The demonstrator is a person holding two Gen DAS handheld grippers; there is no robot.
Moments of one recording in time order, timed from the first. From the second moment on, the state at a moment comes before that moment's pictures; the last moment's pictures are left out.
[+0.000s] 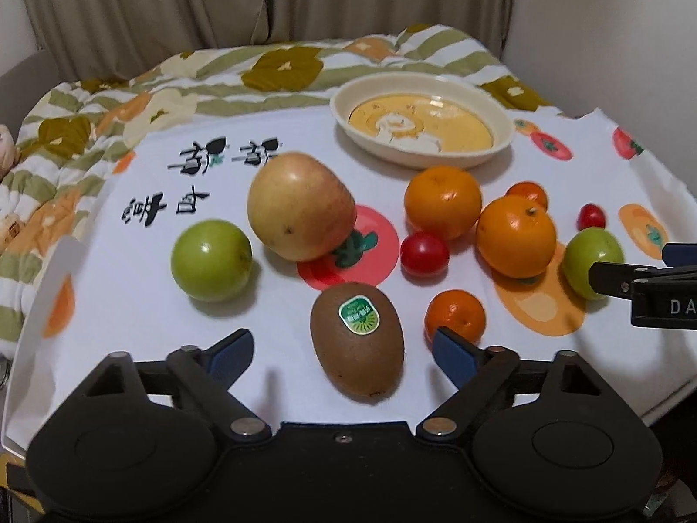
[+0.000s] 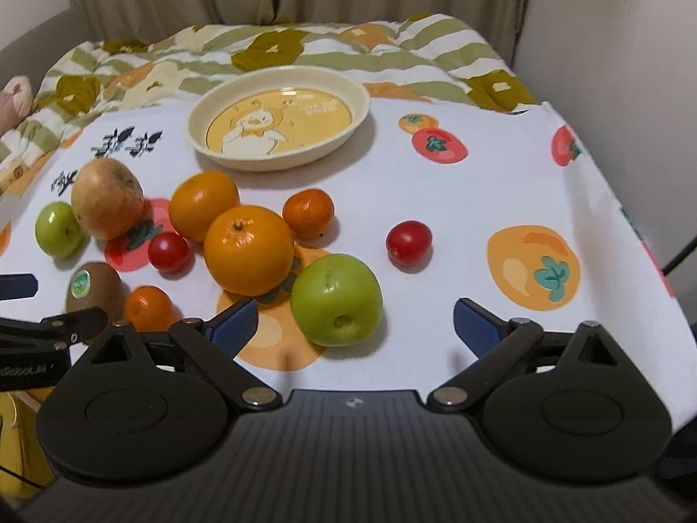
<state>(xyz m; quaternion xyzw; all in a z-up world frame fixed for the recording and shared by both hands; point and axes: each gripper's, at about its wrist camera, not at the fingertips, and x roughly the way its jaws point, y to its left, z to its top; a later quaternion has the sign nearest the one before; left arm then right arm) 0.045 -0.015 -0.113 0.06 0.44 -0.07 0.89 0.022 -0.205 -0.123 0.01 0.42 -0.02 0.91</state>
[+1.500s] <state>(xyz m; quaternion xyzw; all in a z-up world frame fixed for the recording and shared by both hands) 0.034 -0.030 -0.106 0.03 0.45 0.02 0.89 0.051 -0.212 -0.136 -0.02 0.47 0.08 0.88</state>
